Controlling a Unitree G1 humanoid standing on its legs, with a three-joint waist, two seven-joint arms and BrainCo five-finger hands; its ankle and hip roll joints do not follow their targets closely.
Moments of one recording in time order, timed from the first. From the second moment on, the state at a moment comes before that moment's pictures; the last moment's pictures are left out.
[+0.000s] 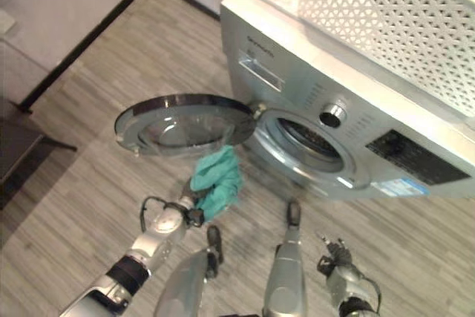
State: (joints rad) left arm -0.34 0.25 -0.53 0.47 -0.51 -0.10 0.11; right arm -0.18 -0.25 -0.09 1.10 0.58 -0.02 -0.20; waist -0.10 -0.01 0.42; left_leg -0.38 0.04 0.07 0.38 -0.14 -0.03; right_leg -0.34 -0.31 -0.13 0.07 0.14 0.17
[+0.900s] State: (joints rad) left arm -0.94 0.06 -0.57 0.64 -0.67 -0.20 0.31; right arm -0.37 -0.23 0.23 1.11 0.34 -0.04 -0.30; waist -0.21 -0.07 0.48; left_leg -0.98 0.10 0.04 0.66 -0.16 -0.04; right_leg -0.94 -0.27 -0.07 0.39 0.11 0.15
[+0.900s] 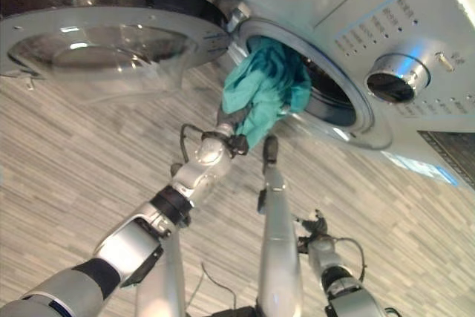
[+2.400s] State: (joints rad) left arm -1.46 0.34 -0.90 1.26 0.24 0.09 0.16; right arm -0.19 -0.40 0.15 0.55 0.42 -0.13 -0.28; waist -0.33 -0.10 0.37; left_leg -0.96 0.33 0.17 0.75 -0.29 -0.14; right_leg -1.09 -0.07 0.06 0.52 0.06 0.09
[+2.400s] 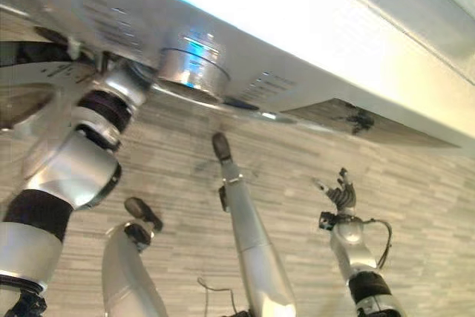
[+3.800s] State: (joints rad) left arm 0.04 0.28 -0.25 0.61 0.05 -0.01 0.07; right arm 0.23 -0.54 -0.51 0.30 0.33 -0.05 -0.35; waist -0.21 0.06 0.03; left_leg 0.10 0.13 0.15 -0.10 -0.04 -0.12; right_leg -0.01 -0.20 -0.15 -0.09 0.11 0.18
